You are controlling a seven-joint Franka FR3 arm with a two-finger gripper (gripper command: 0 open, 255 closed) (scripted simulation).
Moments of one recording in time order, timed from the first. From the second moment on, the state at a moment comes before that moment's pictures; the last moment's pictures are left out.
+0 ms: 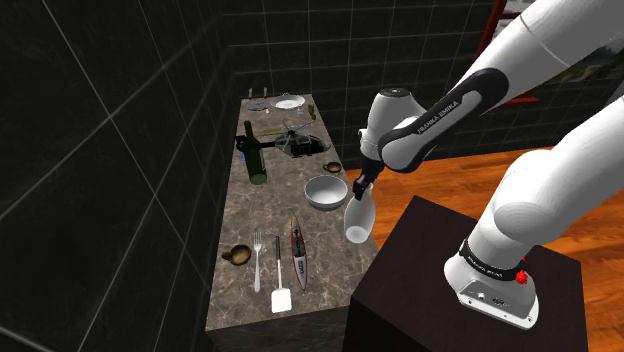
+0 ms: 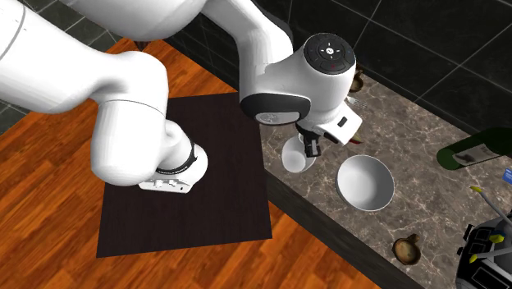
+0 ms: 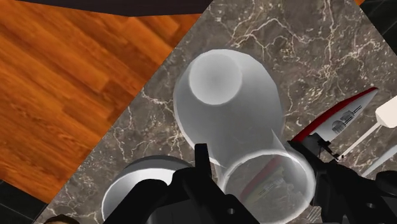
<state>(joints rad) -0.08 -0.36 0.06 -2.91 0.06 2.67 -0.04</state>
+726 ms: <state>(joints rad) -0.08 -0.52 0.06 -2.86 0.06 2.46 -0.04</state>
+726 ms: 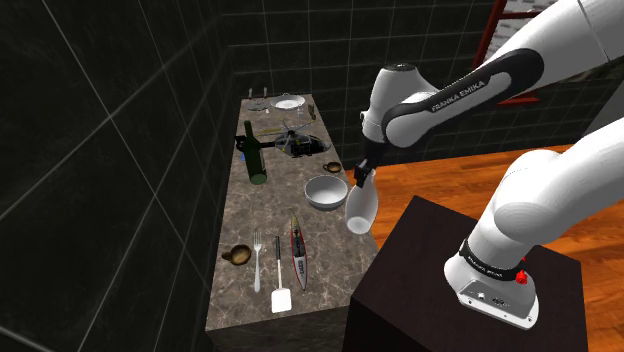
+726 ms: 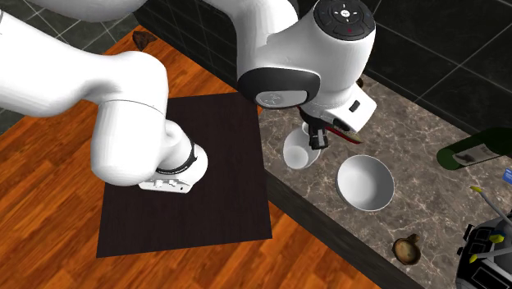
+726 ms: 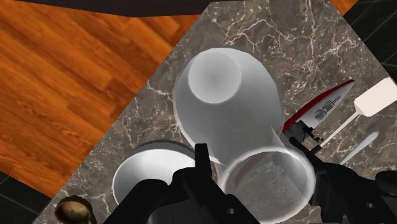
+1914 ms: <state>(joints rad) -0.08 -0.68 0.05 -2.70 0.05 2.15 -0.04</state>
